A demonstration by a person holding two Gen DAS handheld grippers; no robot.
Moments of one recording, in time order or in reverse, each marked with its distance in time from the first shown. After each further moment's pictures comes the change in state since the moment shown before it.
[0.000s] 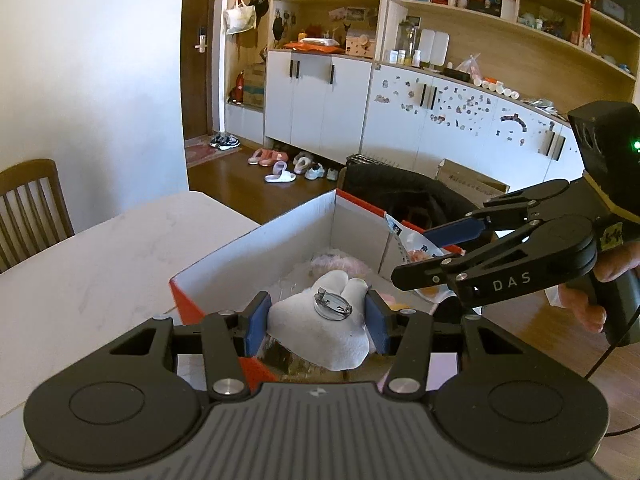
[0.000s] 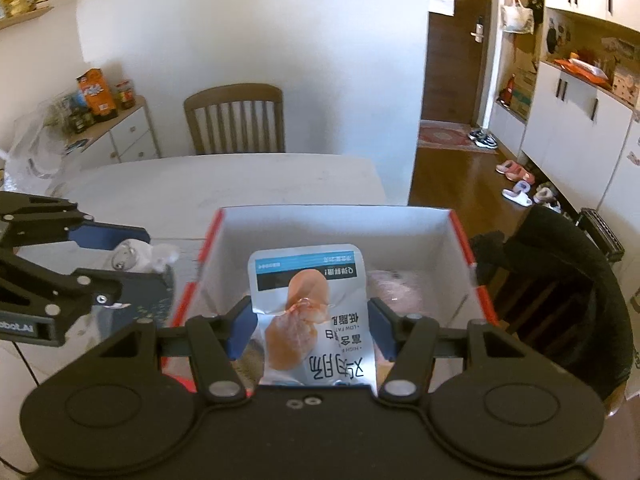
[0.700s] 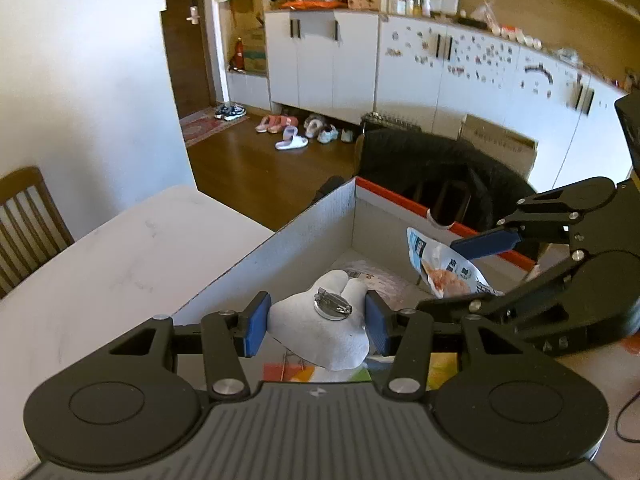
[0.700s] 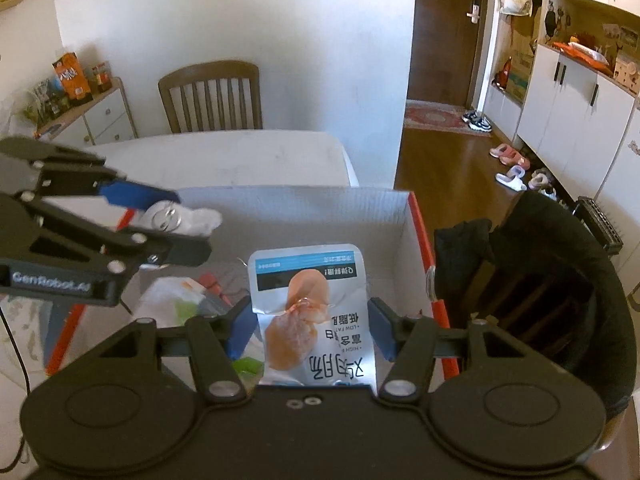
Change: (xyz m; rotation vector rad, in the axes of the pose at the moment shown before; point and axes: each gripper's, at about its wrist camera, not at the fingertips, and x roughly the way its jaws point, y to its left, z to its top) left arm 0.125 -0.010 0.045 0.086 0.139 0.065; right arm 0.061 -0.053 0.000 -0.013 0.069 -0.014
